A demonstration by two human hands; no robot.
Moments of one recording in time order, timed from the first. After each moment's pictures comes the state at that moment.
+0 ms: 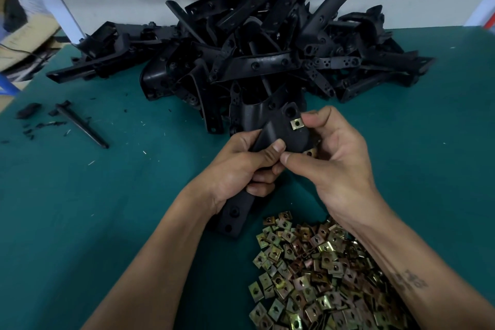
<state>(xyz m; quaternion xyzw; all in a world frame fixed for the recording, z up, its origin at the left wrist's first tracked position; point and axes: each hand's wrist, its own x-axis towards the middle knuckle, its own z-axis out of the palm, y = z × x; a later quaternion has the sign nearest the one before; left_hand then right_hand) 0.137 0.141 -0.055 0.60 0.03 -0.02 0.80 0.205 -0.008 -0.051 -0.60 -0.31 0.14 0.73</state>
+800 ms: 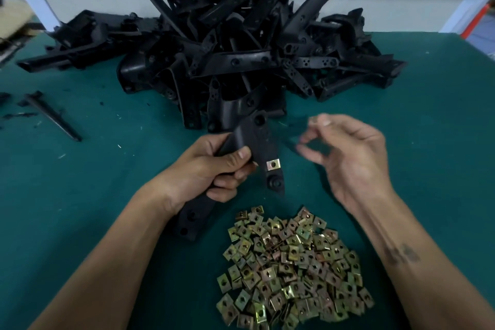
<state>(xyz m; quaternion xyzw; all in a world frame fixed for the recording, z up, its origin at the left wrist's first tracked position) 0.121 0.157 -0.066 0.57 -0.01 -0.07 0.82 0.237 -0.050 -0.034 -0.55 -0.12 0.19 0.80</state>
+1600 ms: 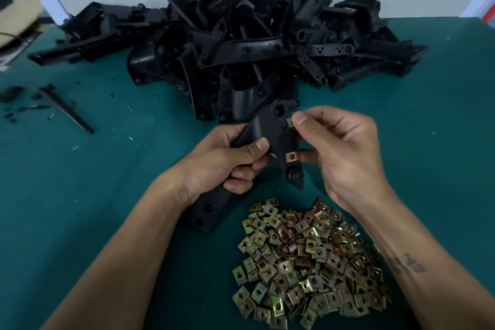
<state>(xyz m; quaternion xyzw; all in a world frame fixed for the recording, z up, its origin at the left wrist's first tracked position) 0.125 0.148 -0.057 0.59 0.02 -0.08 0.81 0.213 -0.021 -0.041 -0.59 -0.24 0.16 0.75</state>
